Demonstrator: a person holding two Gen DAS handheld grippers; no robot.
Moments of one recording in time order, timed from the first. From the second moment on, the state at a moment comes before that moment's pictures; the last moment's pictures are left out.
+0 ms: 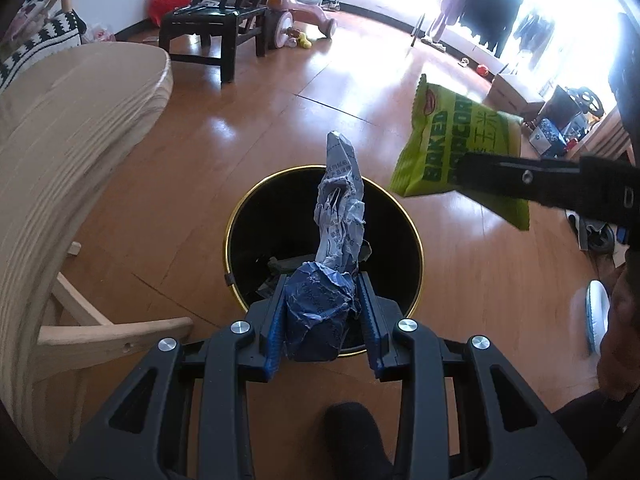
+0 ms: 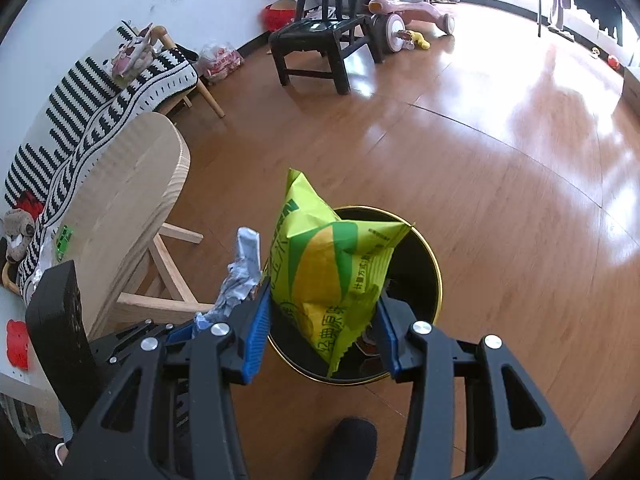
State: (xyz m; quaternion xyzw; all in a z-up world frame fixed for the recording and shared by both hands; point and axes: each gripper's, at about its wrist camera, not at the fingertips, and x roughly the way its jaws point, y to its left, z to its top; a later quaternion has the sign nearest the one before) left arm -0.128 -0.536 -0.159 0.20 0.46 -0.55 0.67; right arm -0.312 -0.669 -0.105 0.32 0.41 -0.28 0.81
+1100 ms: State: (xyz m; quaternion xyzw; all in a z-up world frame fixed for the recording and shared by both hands) left arm -0.082 -0.401 -0.055 0.14 0.38 -0.51 0.76; right arm -0.216 -0.567 -0.016 0.24 0.35 -0.21 0.88
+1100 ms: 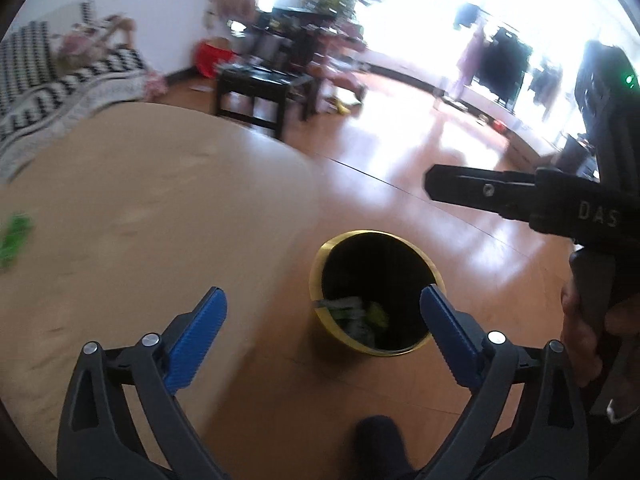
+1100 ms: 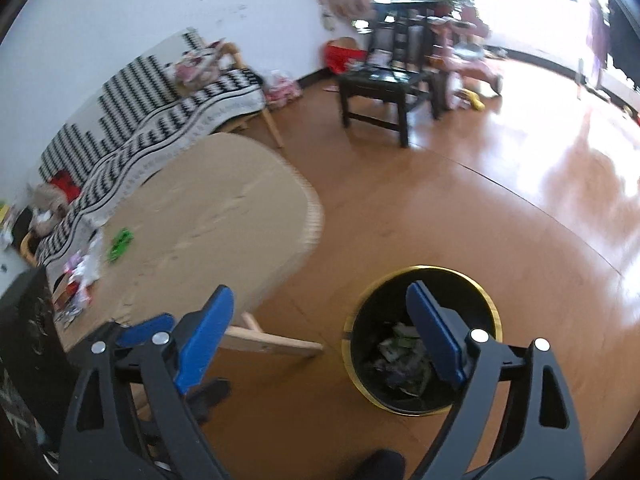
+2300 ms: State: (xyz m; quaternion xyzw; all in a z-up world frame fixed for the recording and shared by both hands) left arm 0.182 -0.027 -0.097 0.13 0.41 -0.20 0.88; right arm 0.113 -0.242 -0.062 0.10 0.43 0.04 0.90
